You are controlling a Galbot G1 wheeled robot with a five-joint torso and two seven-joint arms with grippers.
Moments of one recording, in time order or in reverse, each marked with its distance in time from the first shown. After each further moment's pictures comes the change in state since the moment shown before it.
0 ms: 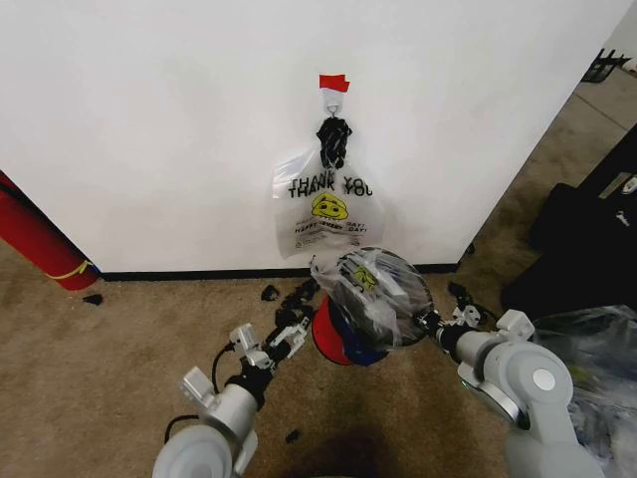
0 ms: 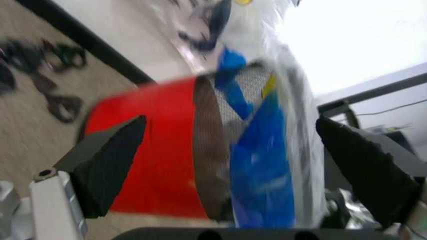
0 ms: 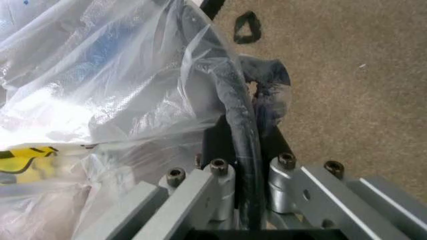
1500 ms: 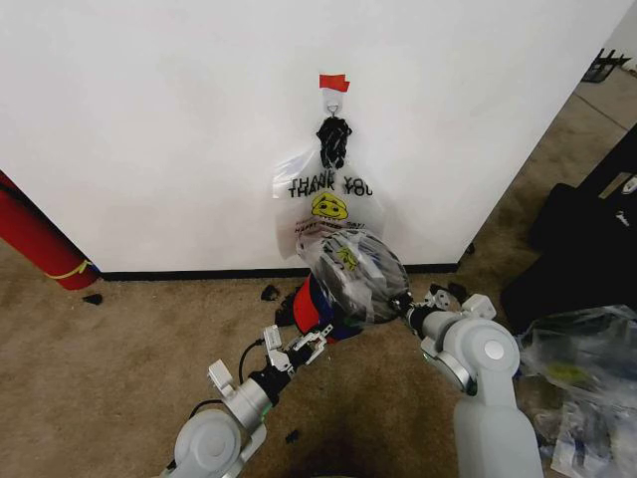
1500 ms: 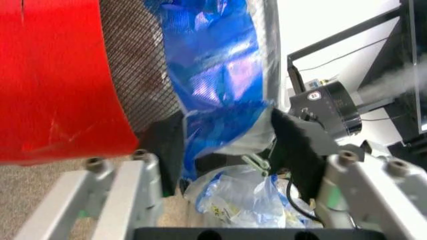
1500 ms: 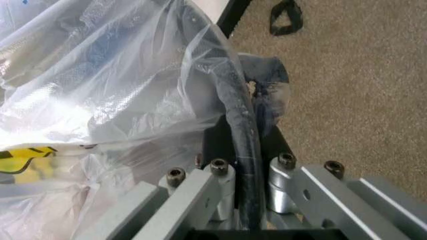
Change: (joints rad) left arm -0.205 0.127 0.136 0.208 -0.111 -0.004 0.300; right arm 0.126 0.194 -0.049 -0.093 -0.143 -0.009 0.009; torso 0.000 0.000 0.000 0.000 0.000
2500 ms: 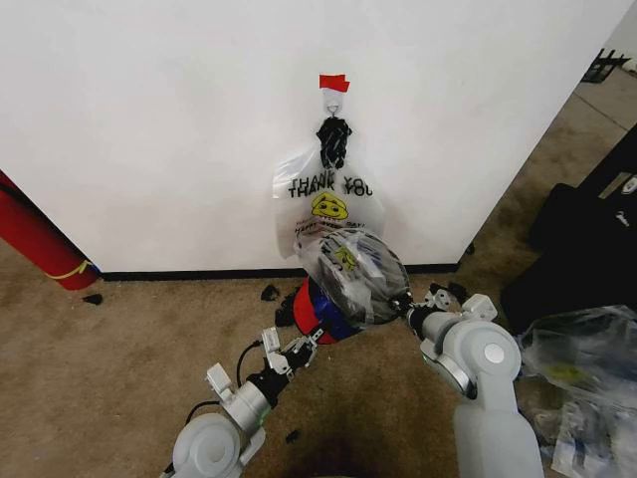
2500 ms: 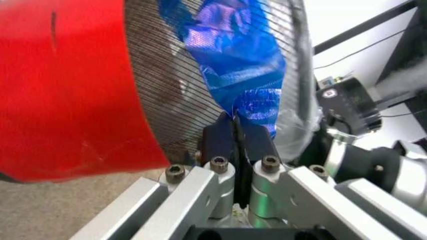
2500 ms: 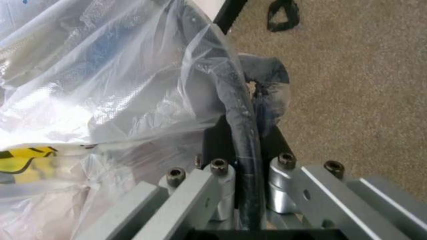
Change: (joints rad) left arm 0.021 0.001 -0.010 0.009 0.066 -0.033 -0.010; right arm -0.042 0.000 -0.011 0.044 -0.011 -0.015 0.003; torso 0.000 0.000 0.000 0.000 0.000
